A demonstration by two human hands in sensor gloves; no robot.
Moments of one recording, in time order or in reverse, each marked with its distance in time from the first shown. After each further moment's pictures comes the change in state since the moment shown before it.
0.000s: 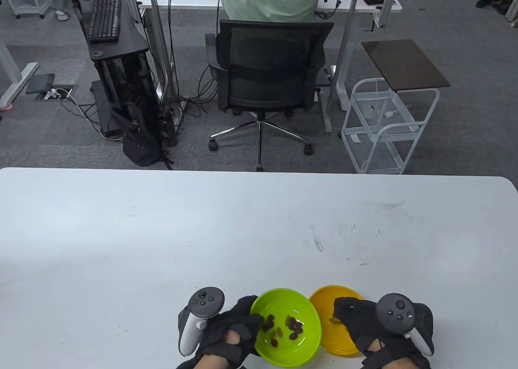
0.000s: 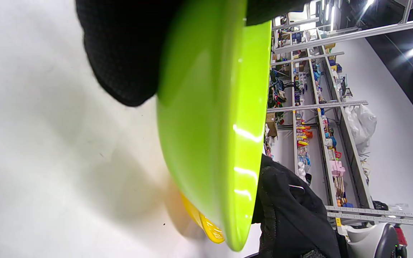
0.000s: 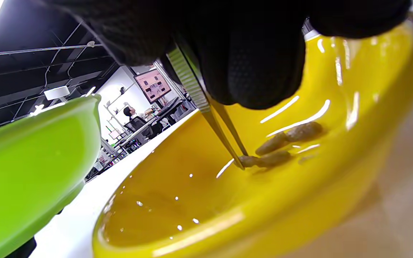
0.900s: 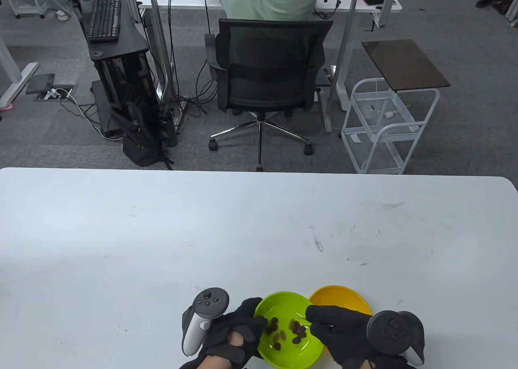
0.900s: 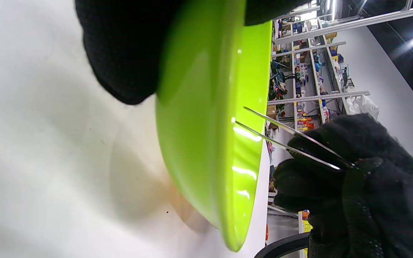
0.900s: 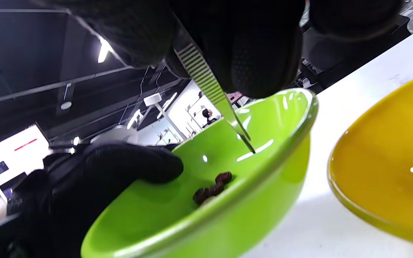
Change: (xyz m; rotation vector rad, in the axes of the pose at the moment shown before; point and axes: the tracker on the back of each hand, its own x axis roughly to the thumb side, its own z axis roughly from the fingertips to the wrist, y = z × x) left_hand 0.002 -0.007 -0.002 -0.030 -0.002 -0.024; right_hand 0.080 0.000 0.024 0.013 -0.345 -0.106
